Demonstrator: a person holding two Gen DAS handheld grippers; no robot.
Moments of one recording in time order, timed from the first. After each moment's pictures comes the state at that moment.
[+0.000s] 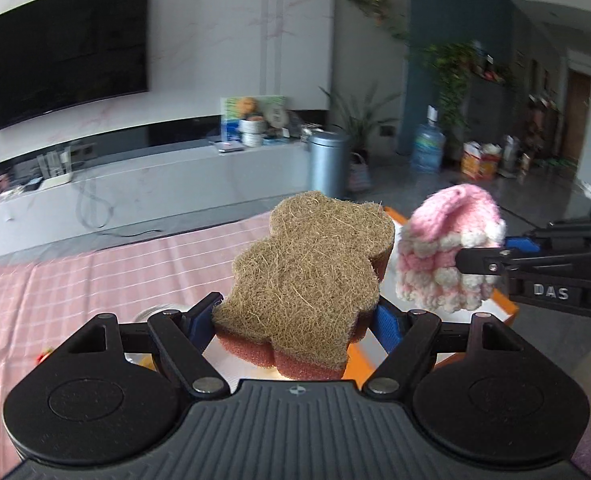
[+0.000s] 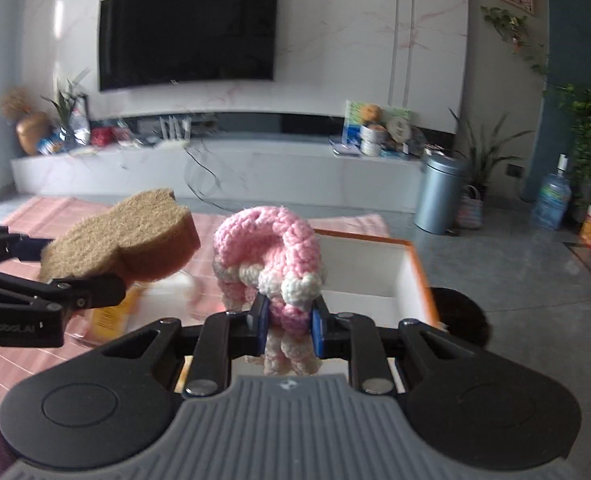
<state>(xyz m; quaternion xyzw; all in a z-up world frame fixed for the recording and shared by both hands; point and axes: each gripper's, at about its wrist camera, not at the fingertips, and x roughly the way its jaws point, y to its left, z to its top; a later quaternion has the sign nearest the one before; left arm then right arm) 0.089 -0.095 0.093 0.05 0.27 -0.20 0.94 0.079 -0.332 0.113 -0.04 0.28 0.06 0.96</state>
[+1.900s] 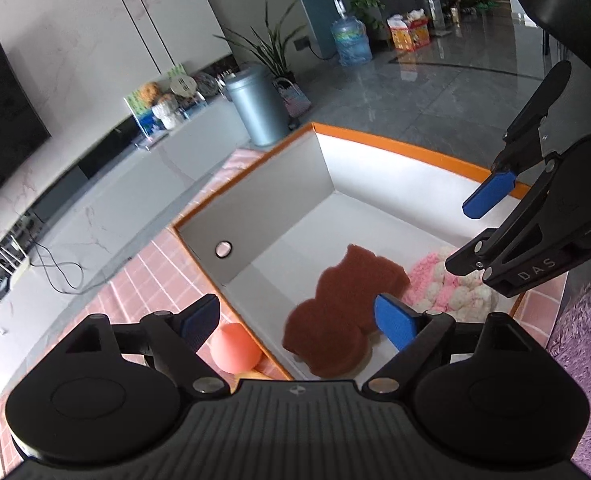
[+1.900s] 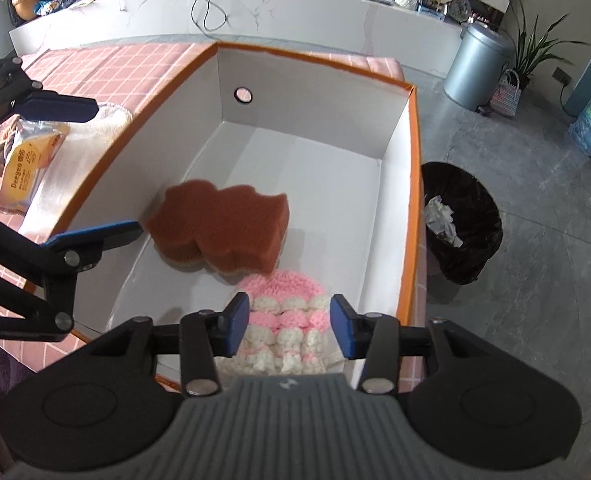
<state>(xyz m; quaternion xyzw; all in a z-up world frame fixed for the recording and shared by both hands) 0.136 -0.210 0.026 0.28 0.29 -0.26 0.88 0.191 -0.398 0.031 -0.09 0.50 0.10 0.86</state>
